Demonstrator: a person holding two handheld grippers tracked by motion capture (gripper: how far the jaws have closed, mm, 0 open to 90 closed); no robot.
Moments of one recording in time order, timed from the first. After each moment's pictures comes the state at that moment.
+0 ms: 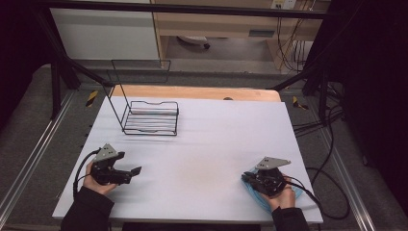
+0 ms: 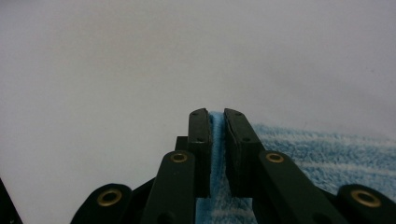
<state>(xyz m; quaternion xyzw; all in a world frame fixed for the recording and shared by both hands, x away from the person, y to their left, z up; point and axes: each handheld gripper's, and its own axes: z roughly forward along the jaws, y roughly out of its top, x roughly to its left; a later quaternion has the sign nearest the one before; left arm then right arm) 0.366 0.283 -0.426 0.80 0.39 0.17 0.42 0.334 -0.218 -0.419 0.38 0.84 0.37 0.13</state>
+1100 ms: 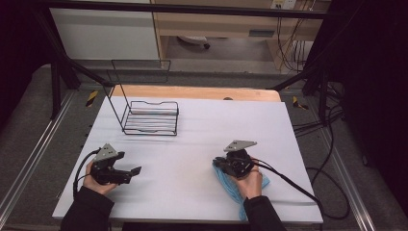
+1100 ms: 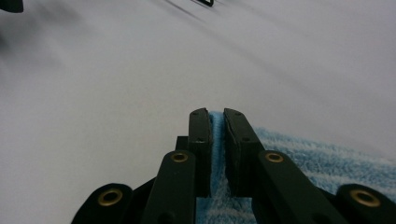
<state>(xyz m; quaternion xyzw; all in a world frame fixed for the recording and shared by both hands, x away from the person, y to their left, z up) 0.367 0.284 -0.426 0.81 0.38 0.17 0.42 0.381 -0.135 -0.408 0.37 0.83 0.40 0.11</state>
